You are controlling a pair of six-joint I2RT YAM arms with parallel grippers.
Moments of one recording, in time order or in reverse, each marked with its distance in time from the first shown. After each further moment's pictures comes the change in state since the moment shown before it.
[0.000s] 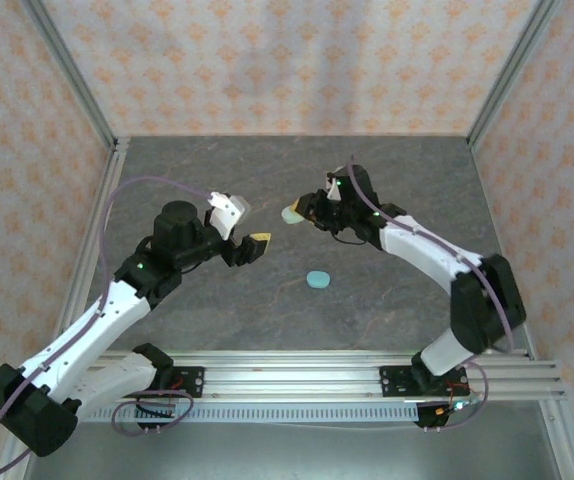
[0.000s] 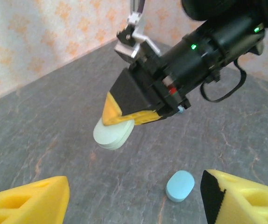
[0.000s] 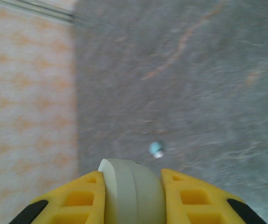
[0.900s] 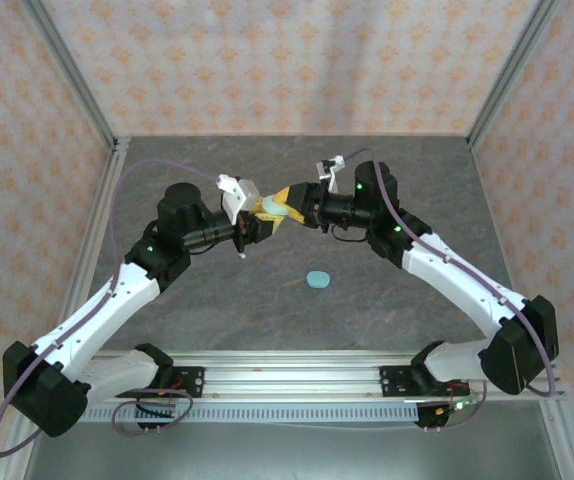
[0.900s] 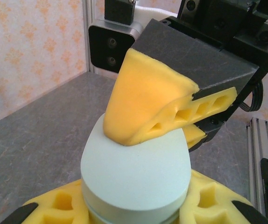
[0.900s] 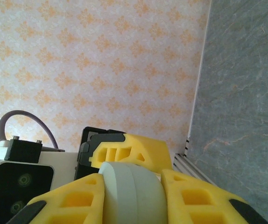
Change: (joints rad) left arm 0.011 0.125 0.097 0.177 0.253 -0.064; right arm 0.098 -0.293 -0.016 0.214 -0.285 0.319
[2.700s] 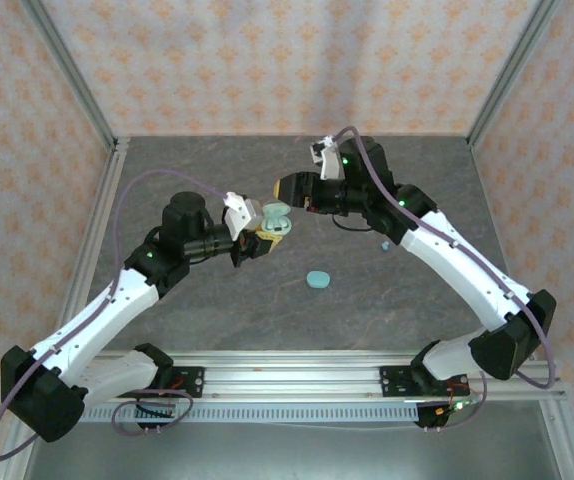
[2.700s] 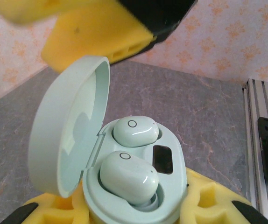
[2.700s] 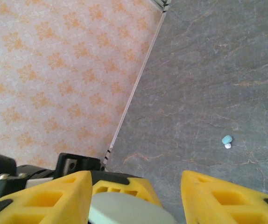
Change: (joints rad) left arm -0.008 -0.032 -0.044 -0.114 0.029 0.158; right arm 0.047 0.090 0.364 -0.554 0.243 -0.524
